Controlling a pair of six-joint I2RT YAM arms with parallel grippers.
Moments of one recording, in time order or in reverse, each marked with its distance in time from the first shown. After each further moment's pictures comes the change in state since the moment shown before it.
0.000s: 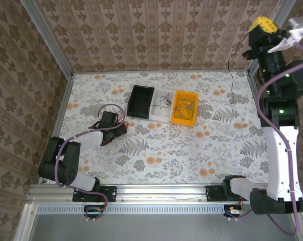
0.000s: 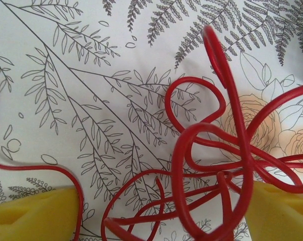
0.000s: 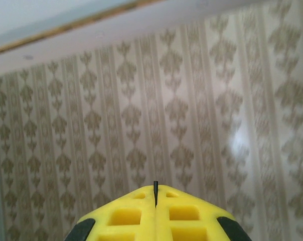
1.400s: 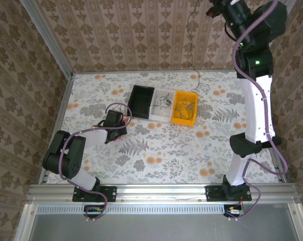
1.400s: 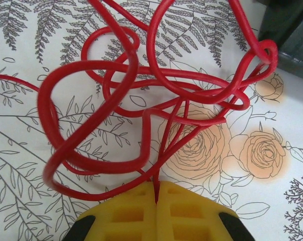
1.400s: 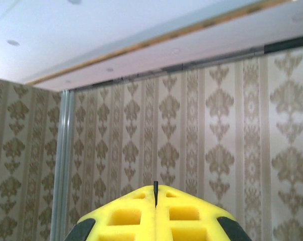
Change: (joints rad) left arm -0.056 0.075 0.027 0.113 0.016 0.111; right arm 0.253 0.707 1.088 -0.217 -0.084 -0.089
